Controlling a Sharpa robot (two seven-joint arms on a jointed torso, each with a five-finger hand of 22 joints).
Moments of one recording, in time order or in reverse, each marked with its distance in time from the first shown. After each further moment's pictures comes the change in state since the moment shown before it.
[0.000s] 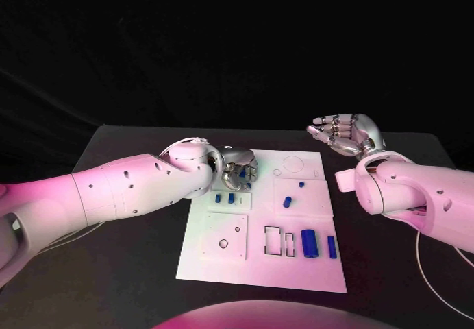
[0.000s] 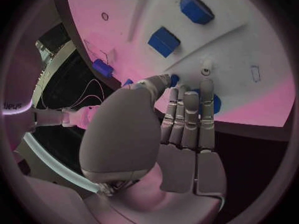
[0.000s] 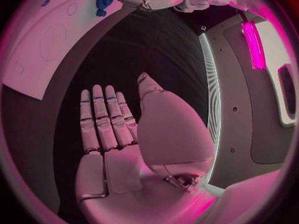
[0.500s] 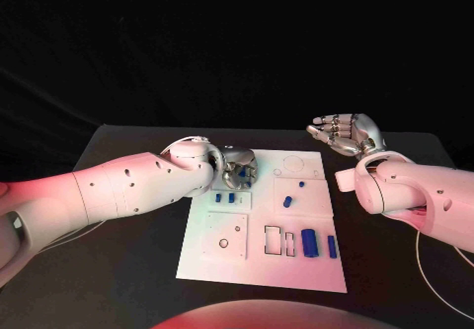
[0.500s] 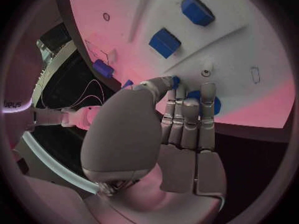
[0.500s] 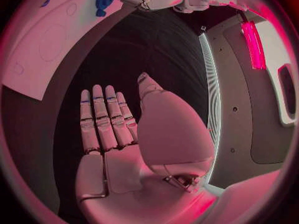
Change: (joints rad) left arm 0.003 0.004 0.001 -0.006 0.004 0.023 -0.005; left_hand 0.009 0.031 0.039 -0.039 0.000 0.067 -0.015 -0.004 -0.009 0.081 -0.020 -0.016 -0.008 0.075 -0.022 0.078 0.098 0.000 0.057 -0.013 0.100 0.104; right arm 0.000 0.002 0.000 -0.001 0.000 0.002 0.000; right_hand 0.000 0.000 0.000 0.000 0.000 0.000 0.000 0.000 0.000 0.000 0.000 0.000 0.000 0.000 0.000 0.000 -0.001 0.000 0.000 0.000 0.000 -0.001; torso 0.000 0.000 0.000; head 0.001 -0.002
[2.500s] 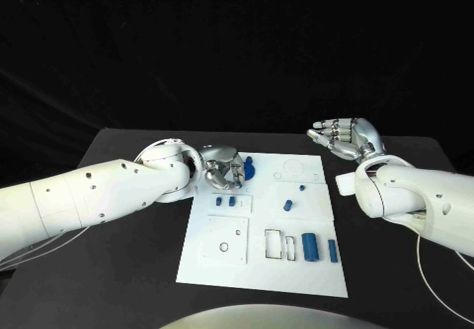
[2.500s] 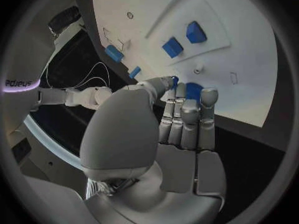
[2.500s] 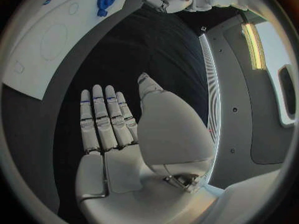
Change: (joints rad) left arm -0.011 -0.168 0.038 0.140 0.149 -0.064 0.009; left_hand -0.033 0.012 0.032 -0.043 -0.001 0.036 0.001 -0.035 -0.013 0.079 -0.005 -0.069 -0.016 0.050 -0.007 0.021 0.023 0.000 0.051 -0.012 0.078 0.092; right arm -0.003 0.003 0.000 -0.011 -0.003 0.004 0.003; right_hand -0.004 0.004 0.000 0.000 0.000 0.004 0.004 0.000 -0.002 0.000 0.000 0.000 0.000 0.000 0.000 0.000 -0.003 0.000 0.000 0.000 0.000 -0.002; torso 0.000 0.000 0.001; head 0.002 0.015
